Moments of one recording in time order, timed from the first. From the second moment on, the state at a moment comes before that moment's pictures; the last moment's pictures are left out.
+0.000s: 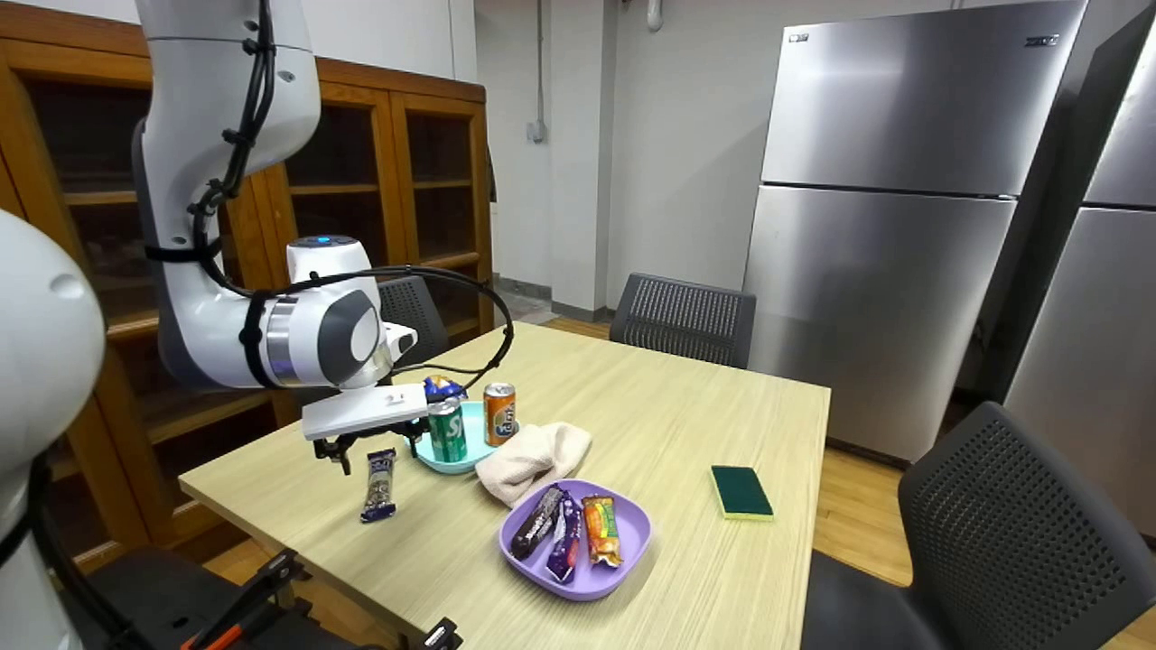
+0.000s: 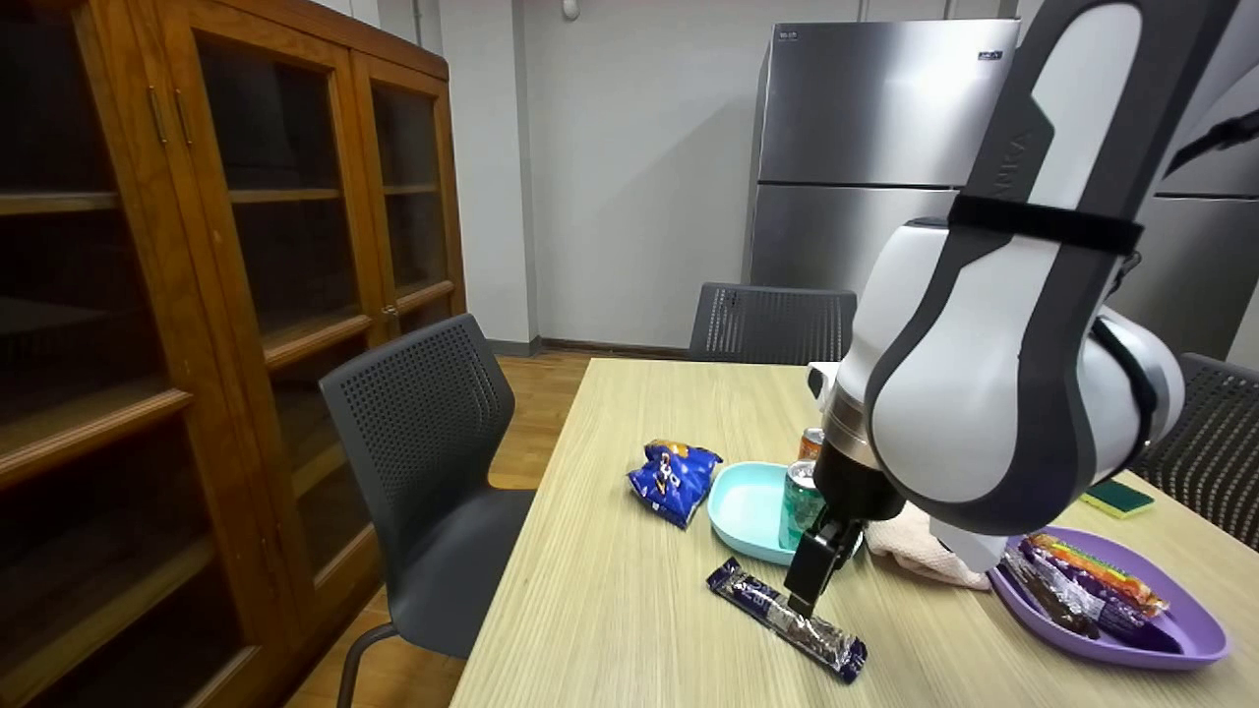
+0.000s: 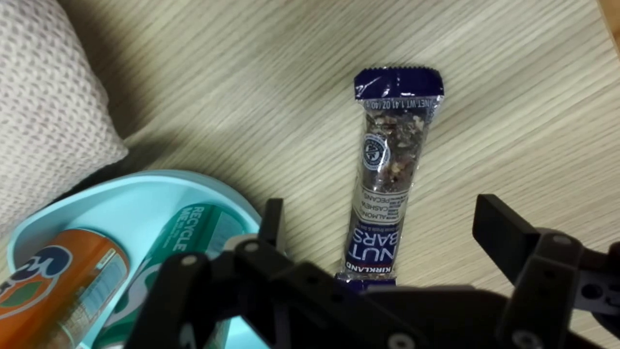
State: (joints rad) arm 0.34 0.45 -0.02 -2.62 -0.15 3.26 -0.39
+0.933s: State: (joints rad) arm 0.40 0.60 -0.03 -2.49 -0.19 3.25 -0.36
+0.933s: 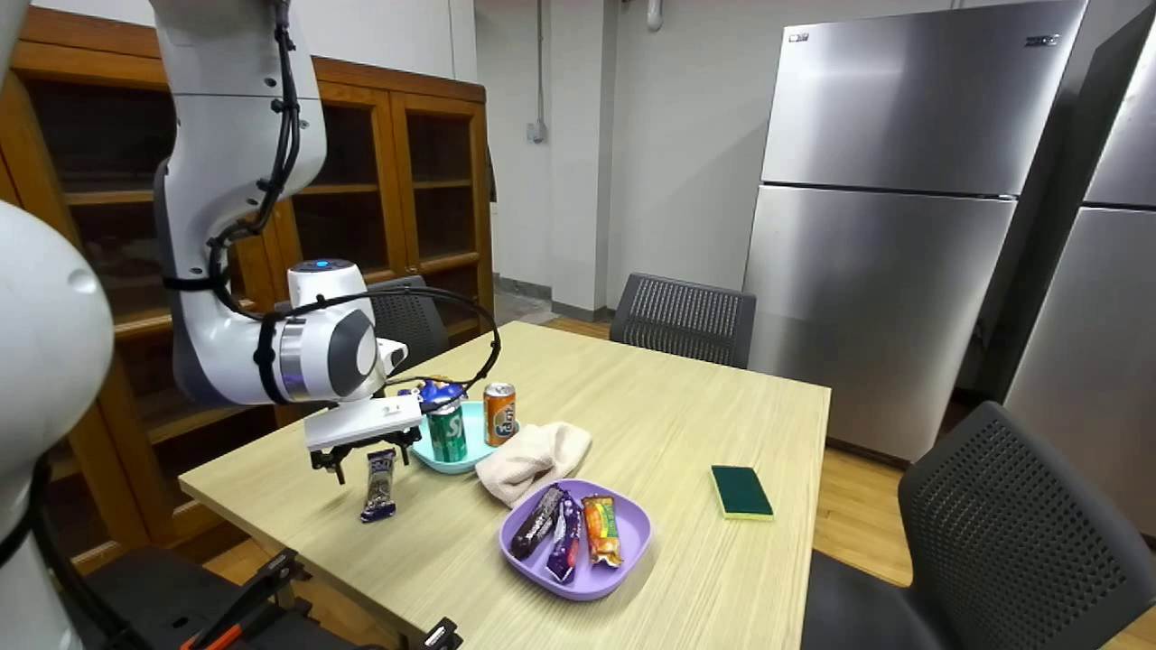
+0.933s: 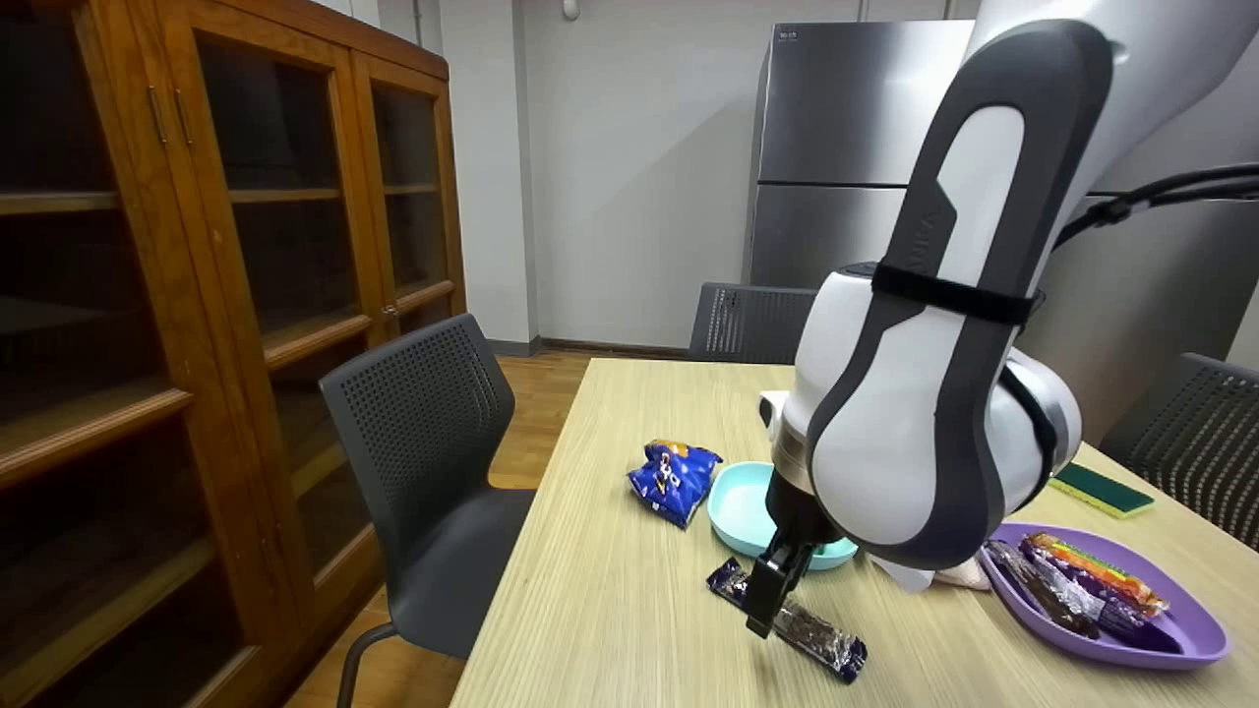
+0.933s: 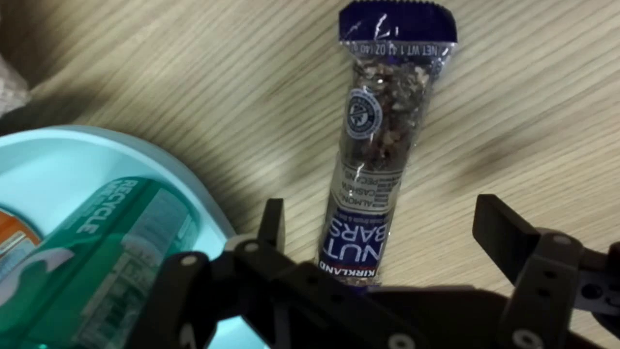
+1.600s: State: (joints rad) arm 0.42 0.66 -0.03 -2.43 -0.19 3.21 -0.33
